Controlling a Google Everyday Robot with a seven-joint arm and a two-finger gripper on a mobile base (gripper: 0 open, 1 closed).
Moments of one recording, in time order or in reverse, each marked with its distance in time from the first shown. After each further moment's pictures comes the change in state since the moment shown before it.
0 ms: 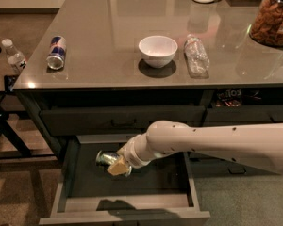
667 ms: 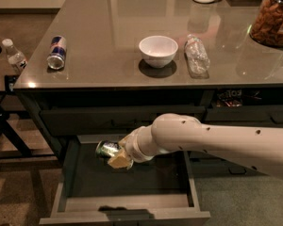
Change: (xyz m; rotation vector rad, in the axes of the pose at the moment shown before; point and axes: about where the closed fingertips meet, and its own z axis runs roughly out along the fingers) arm -0.033 0.007 -0.056 0.078 -0.038 -0.039
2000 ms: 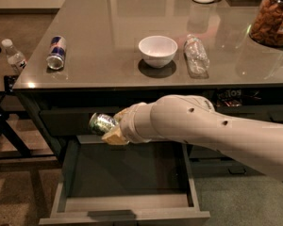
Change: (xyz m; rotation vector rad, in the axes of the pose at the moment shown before) arm -0.083 -0.013 -0.081 0.194 -0.089 -0.099
